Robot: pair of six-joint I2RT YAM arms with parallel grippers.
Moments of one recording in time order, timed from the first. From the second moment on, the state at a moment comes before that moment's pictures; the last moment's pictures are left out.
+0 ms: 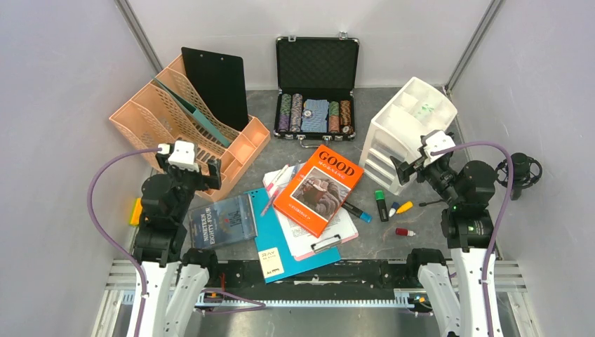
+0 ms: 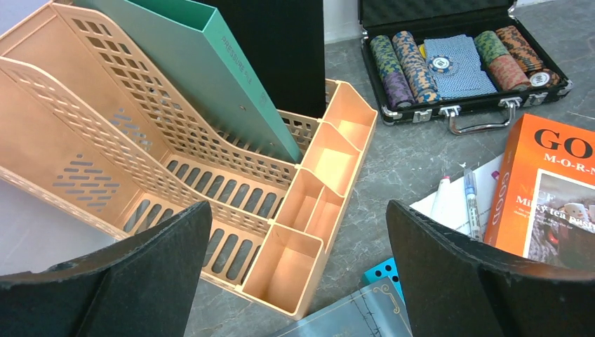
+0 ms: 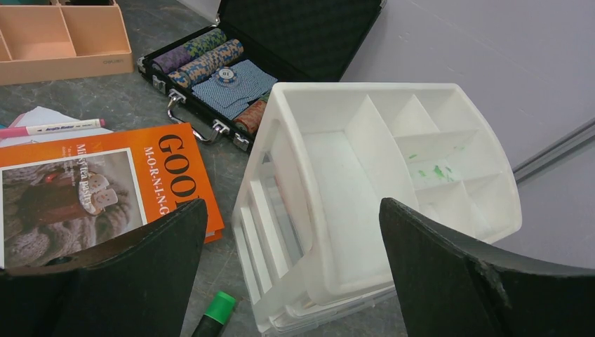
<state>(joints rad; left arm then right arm) -0.08 0.47 0.76 -0.43 0.03 0.13 -0.05 0.57 0.79 -0.29 -0.52 -0.34</state>
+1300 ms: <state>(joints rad) -0.08 0.71 0.84 -0.84 0.36 0.46 0.74 0.92 0.93 -0.38 -0.26 -0.55</state>
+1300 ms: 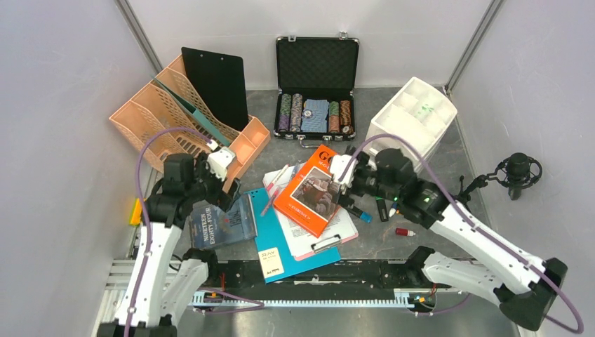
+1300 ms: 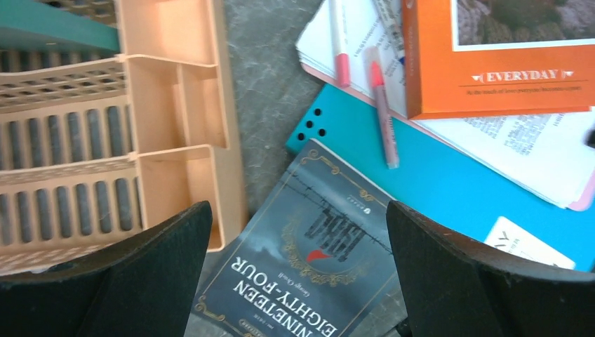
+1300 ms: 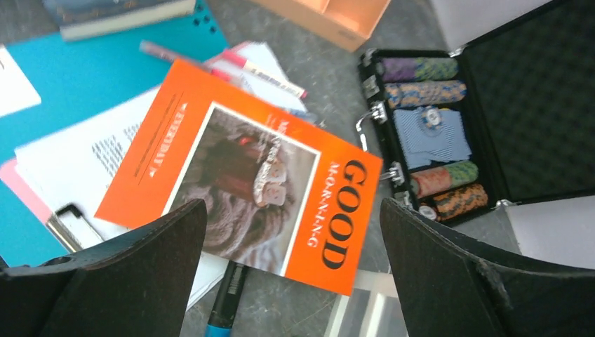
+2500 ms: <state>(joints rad) -0.40 1.77 1.22 -0.35 0.61 -0.05 0.82 1.03 0.40 -0.12 0.28 -0.87</state>
